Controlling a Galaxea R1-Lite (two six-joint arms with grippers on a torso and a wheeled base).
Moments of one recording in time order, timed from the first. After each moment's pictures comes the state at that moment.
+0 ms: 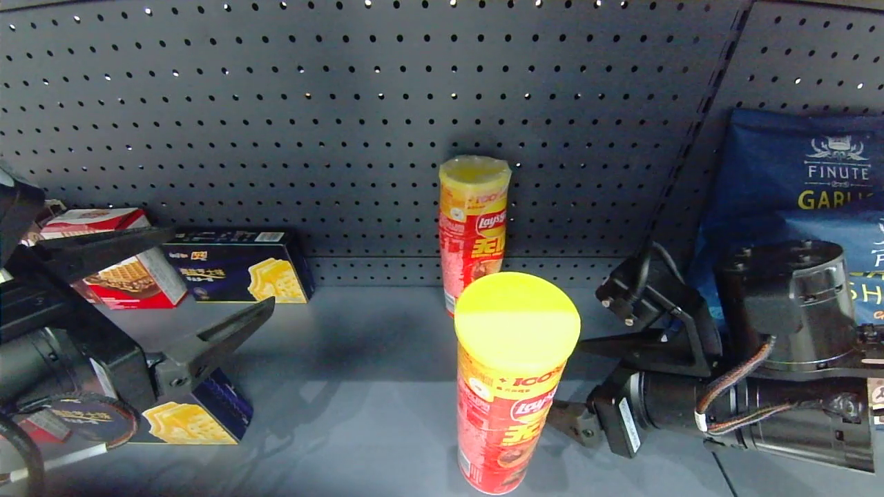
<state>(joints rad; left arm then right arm) -0.50 1.05 -0.65 -0.33 0.09 0.29 0.78 1.50 -0.79 -0.24 -0.02 -0.02</state>
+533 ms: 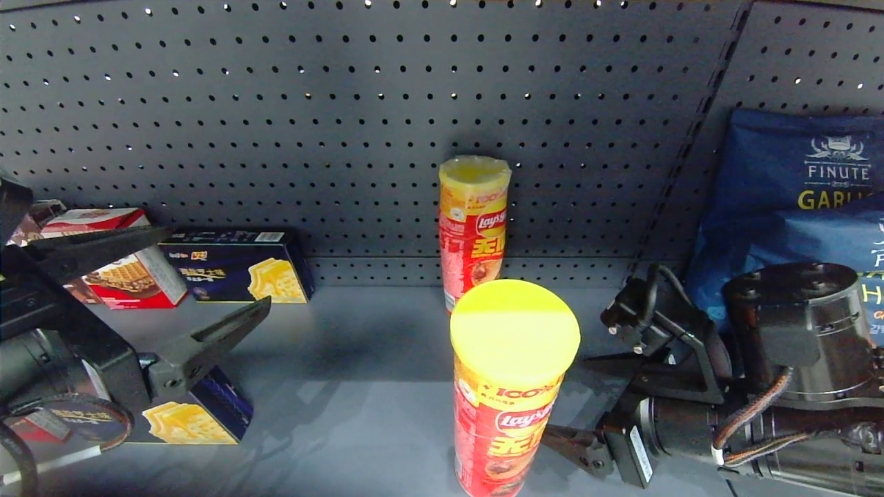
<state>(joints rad) -0.50 1.04 -0.64 -0.33 0.09 0.29 0.81 1.47 -0.73 -0.24 -0.03 -0.02</state>
